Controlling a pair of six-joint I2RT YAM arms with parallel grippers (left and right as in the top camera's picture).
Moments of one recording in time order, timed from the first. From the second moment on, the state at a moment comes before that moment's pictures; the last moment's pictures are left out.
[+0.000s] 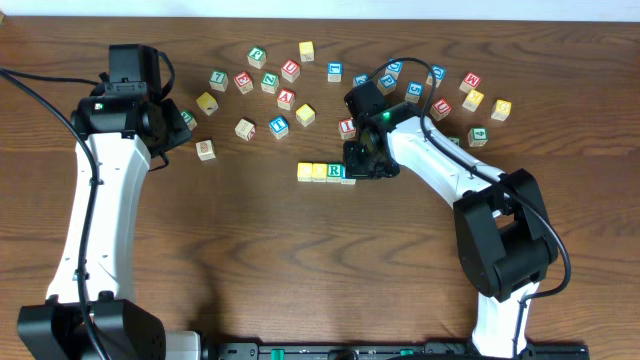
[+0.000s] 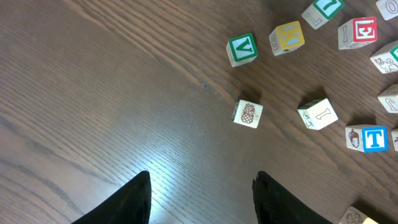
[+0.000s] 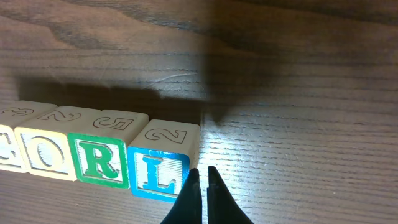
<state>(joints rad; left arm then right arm) 0.06 1.57 1.45 -1.04 -0.19 -0.44 0.49 2.05 1.49 -0.84 -0.11 0.46</state>
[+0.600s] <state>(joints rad) 0.06 1.57 1.45 -1.02 -0.19 -0.40 0.43 2.04 1.57 -0.93 -0.12 0.40</state>
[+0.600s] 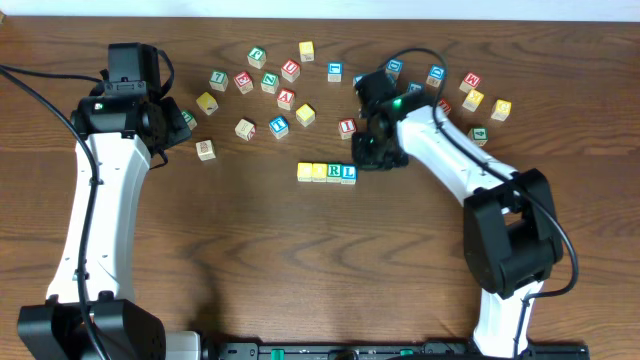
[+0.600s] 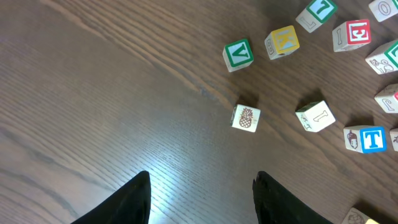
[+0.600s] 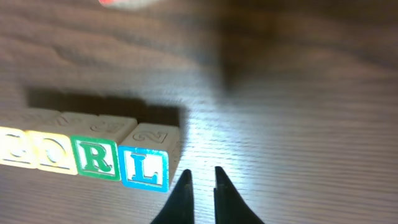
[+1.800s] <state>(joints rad) 0.06 1.57 1.47 -1.01 -0.19 -0.35 0.27 1.45 1.62 -1.00 -0.12 0.22</state>
